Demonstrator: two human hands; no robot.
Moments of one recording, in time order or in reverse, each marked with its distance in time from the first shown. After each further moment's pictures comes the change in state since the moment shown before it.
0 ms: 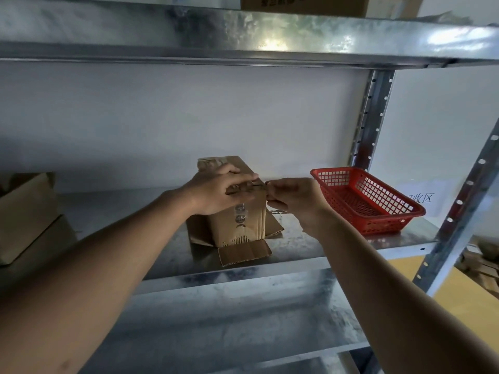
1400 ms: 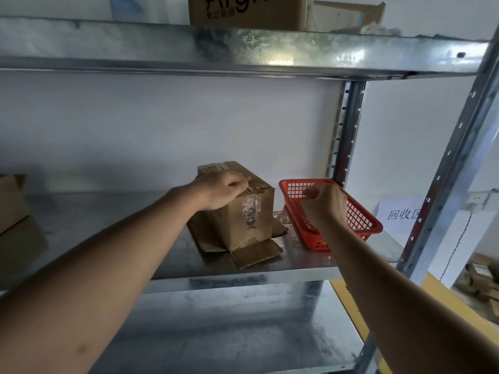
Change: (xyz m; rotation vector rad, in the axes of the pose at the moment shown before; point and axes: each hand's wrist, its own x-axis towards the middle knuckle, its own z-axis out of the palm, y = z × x) left_hand 0.082 0.096 0.027 -0.135 0.046 -0.174; right_hand 0.039 0.022 -0.158 -0.785 0.432 -0.066
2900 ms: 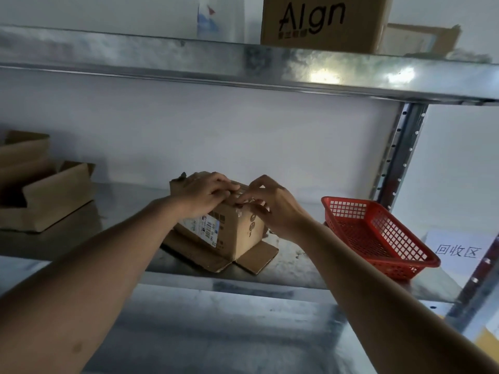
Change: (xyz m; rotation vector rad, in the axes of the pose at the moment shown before) left_hand -0.060 -0.119 -0.034 -0.008 0.193 -0.022; right_hand -0.050 -0.128 0.065 0.182 -0.460 -0.979
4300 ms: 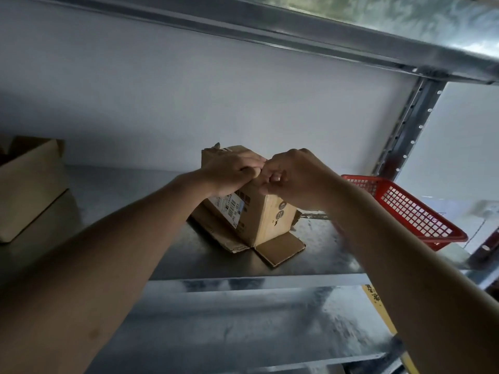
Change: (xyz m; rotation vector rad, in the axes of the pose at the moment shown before) left_hand 0.033 -0.053 -0.012 -0.214 -0.138 0.294; right_hand 0.076 -0.065 0.026 -0.265 -0.231 0.341
